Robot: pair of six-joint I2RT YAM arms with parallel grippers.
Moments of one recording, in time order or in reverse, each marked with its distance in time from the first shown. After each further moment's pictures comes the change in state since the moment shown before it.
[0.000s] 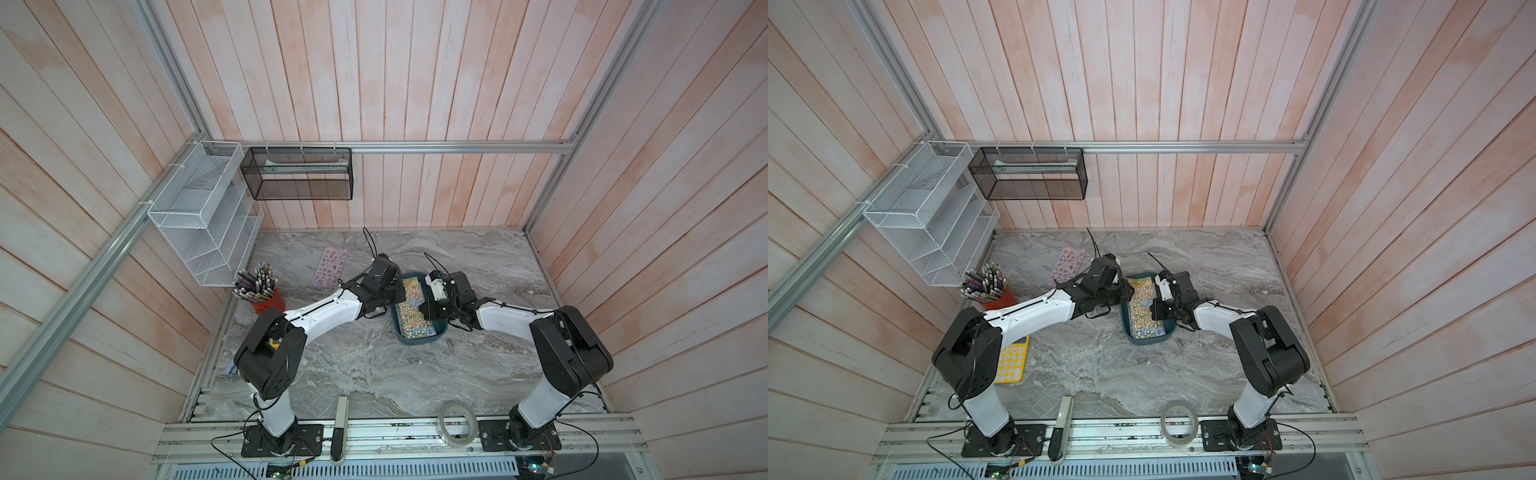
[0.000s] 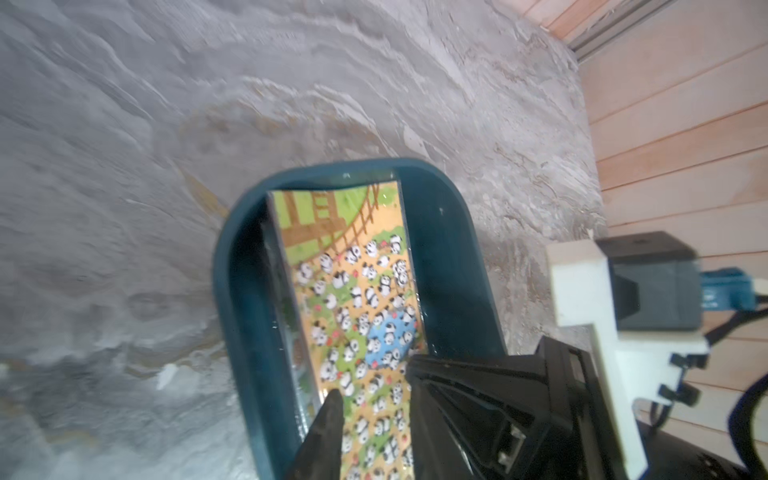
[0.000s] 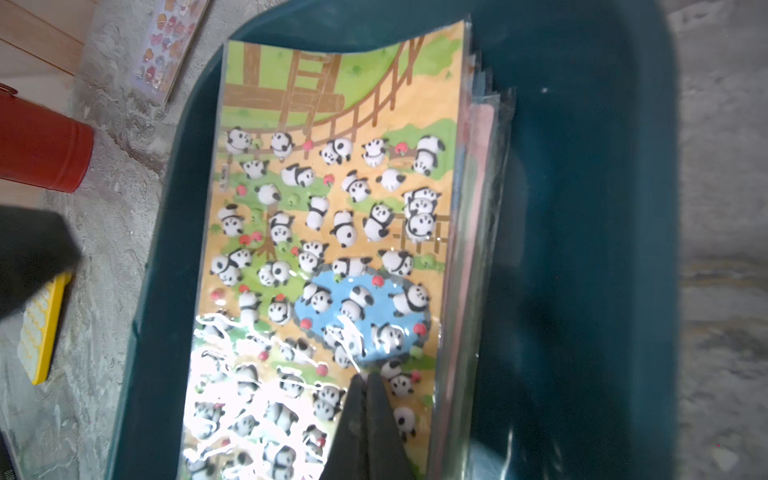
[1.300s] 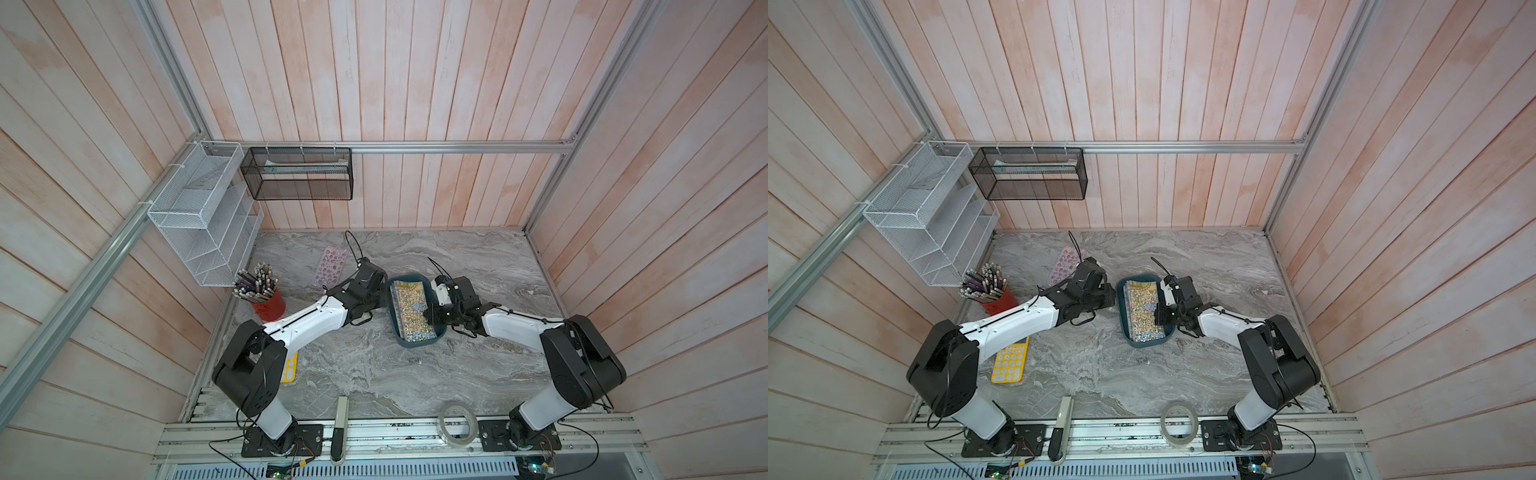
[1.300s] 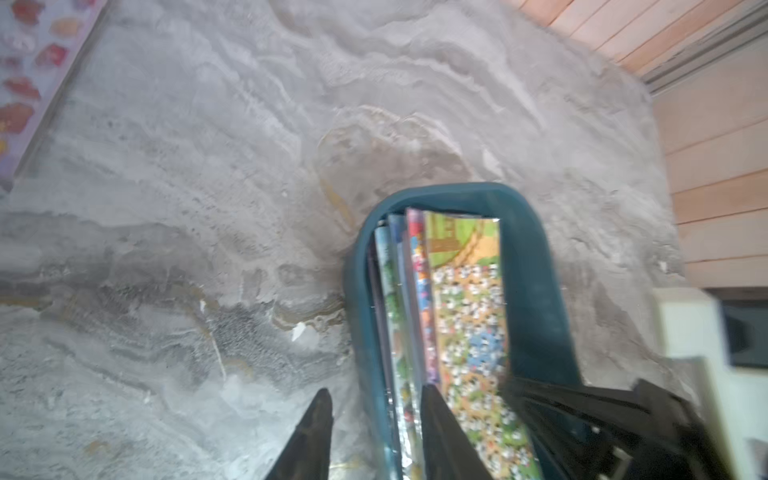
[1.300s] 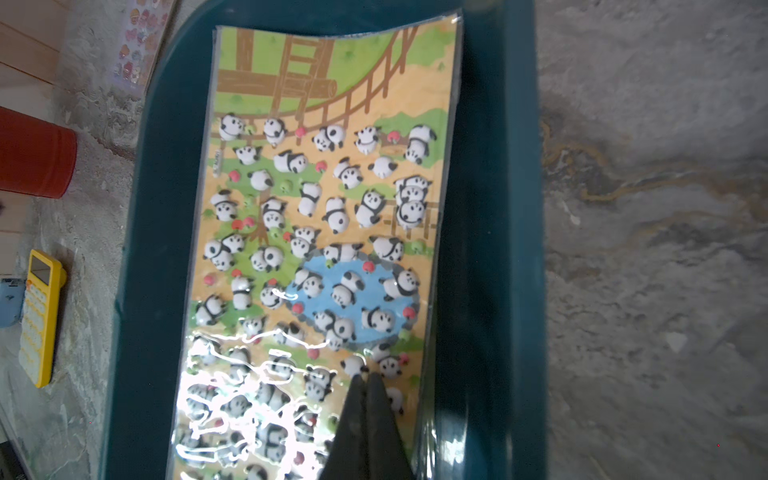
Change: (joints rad) left arm 0.042 -0.095 -0.153 -0.029 -0.077 -0.004; right arm 0.009 -0.077 -0.062 -0.035 0.032 0.066
